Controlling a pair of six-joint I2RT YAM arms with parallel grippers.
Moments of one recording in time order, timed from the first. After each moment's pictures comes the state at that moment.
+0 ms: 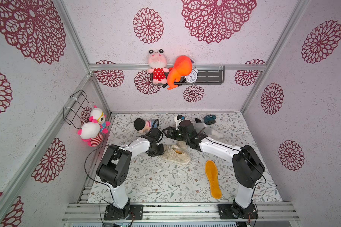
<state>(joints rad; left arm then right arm) -0.44 1.82 1.12 -0.55 0.12 -0.52 0.73 1.84 1.38 0.02 -0.15 0.79</state>
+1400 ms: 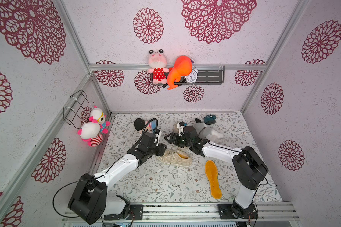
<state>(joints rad) -0.50 1.39 0.81 -0.12 0.17 -0.32 0.72 1.79 1.16 0.16 -0.28 0.89</state>
